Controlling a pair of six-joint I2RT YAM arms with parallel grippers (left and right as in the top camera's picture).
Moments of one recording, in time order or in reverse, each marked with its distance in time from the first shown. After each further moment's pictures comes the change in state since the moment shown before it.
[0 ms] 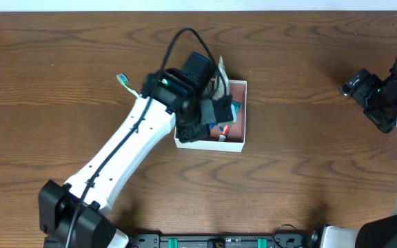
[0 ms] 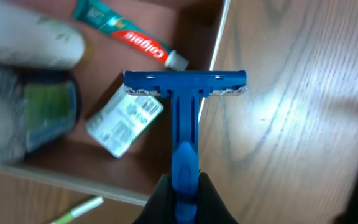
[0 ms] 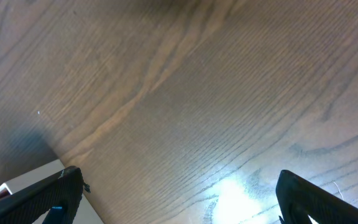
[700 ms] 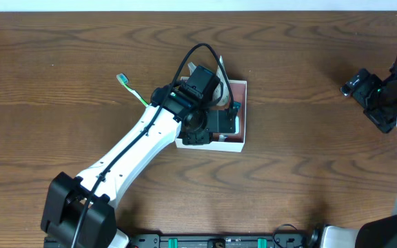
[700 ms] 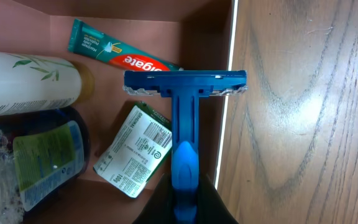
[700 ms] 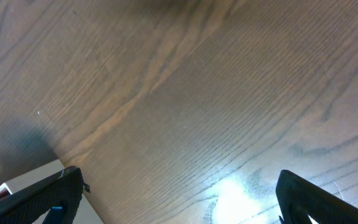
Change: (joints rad) left arm -0.011 0.001 -0.157 0.227 0.000 0.111; right arm 0.000 0.000 0.000 0.000 0.000 0.000
